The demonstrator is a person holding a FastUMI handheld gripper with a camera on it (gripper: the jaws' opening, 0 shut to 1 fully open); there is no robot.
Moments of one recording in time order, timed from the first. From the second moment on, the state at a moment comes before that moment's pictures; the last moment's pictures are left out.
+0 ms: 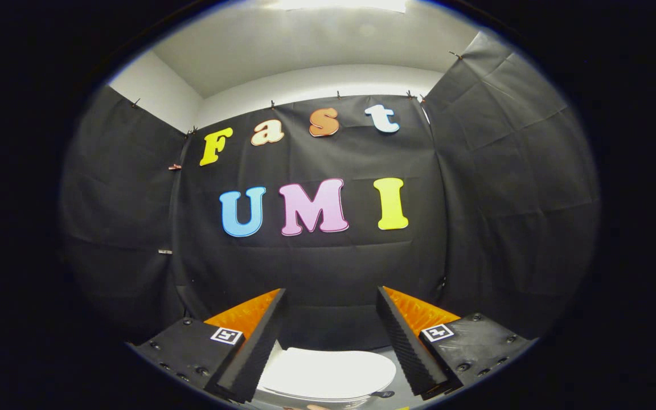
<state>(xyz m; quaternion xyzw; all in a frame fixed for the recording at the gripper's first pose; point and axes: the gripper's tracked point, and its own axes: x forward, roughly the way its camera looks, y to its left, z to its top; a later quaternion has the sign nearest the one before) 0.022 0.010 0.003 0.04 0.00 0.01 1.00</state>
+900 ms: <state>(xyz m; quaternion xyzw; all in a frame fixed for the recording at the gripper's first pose) 0.068 -0.110 -0.191 0.22 0.12 -0.11 0.96</state>
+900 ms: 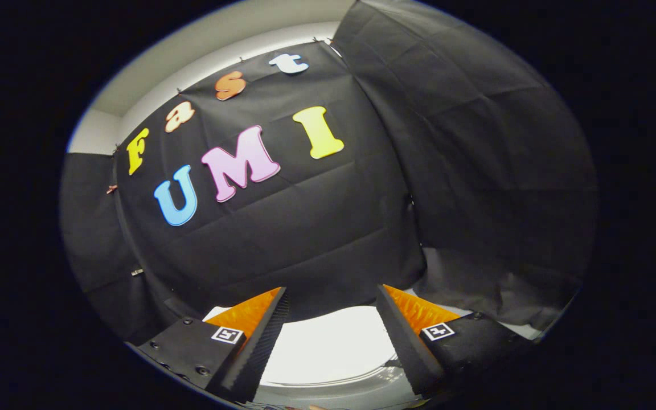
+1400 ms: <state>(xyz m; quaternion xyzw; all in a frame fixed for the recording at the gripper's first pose) 0.065 -0.161 -0.334 0.29 0.22 -0.17 0.92</state>
